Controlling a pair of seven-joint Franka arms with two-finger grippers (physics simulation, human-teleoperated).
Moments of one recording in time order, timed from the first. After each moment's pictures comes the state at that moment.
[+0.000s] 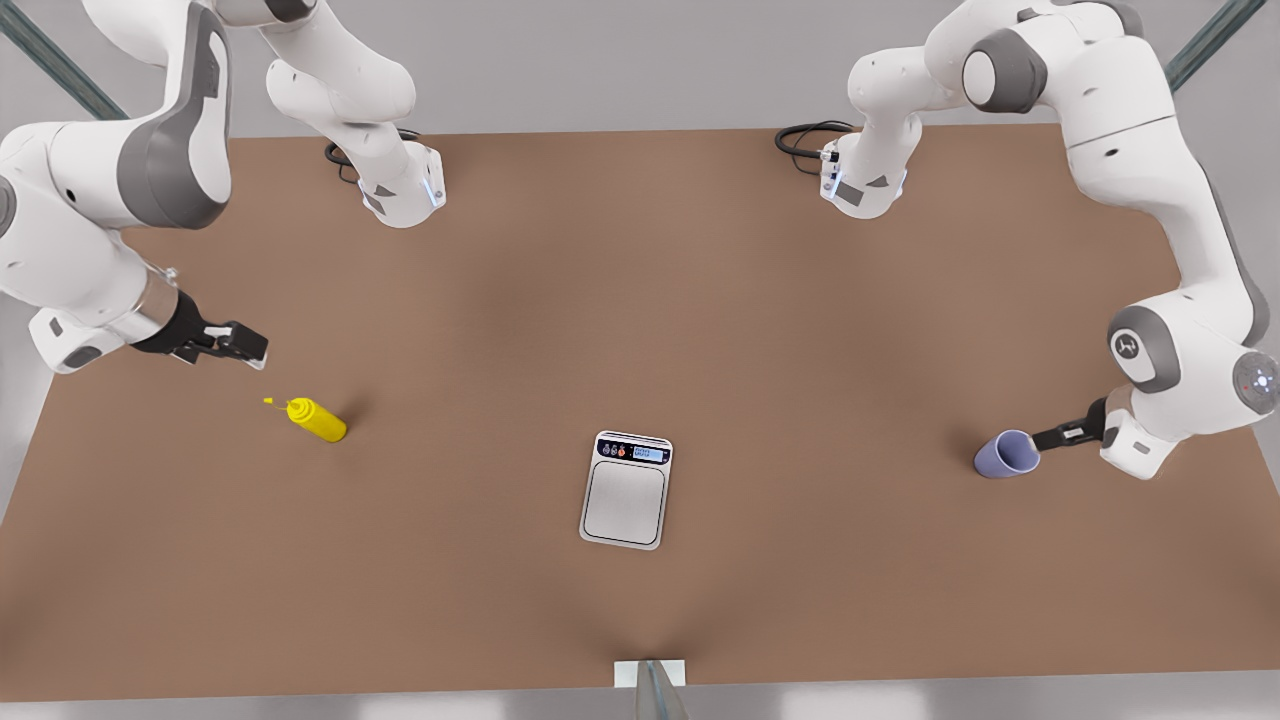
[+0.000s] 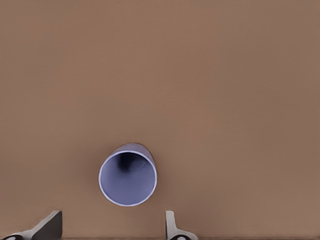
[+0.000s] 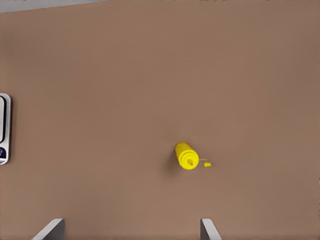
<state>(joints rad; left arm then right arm) 0.09 0.48 0.18 -1.58 -0.15 1.95 0.09 -0.06 0.12 0.08 -1.44 0.00 1.53 0.12</state>
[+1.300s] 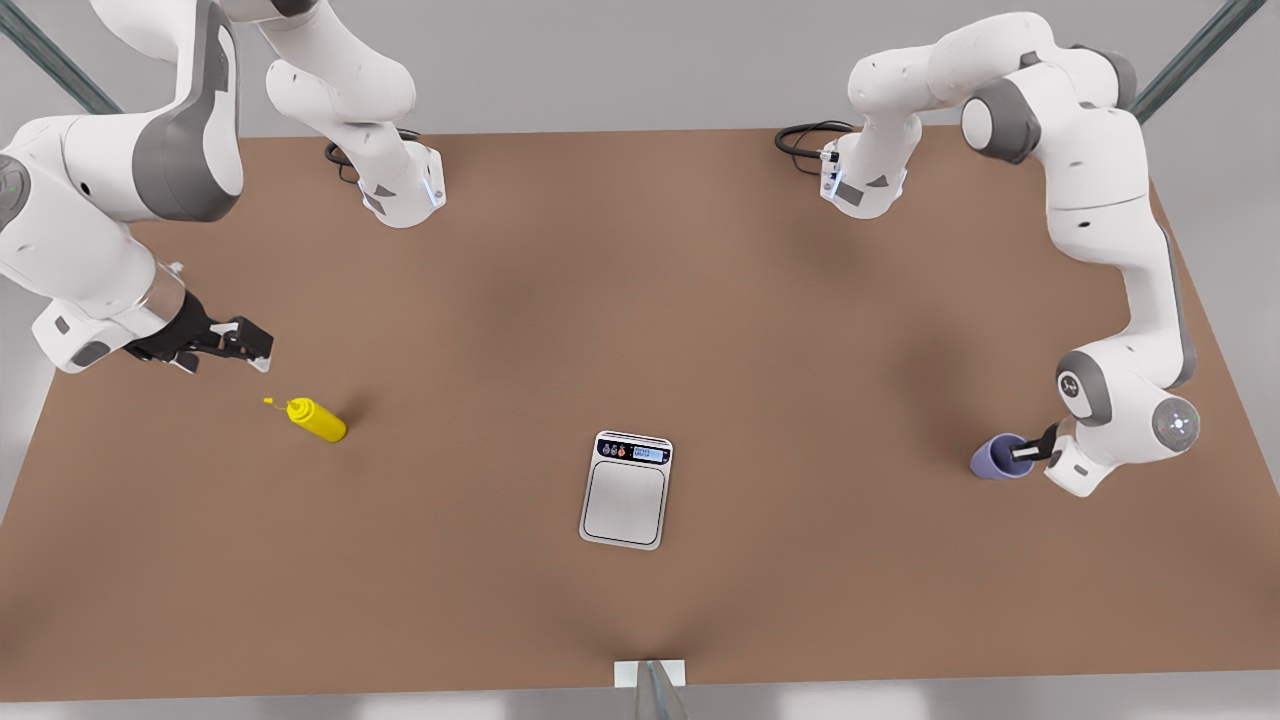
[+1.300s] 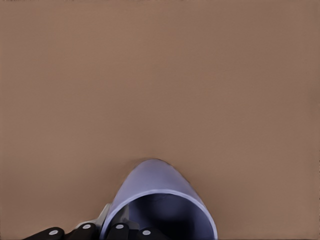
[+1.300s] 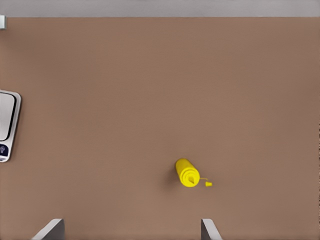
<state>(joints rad) 0.11 0.65 0.14 -1.61 -0.10 2.13 0.16 -0.04 0.11 0.08 -1.46 -0.01 1.60 0.04</state>
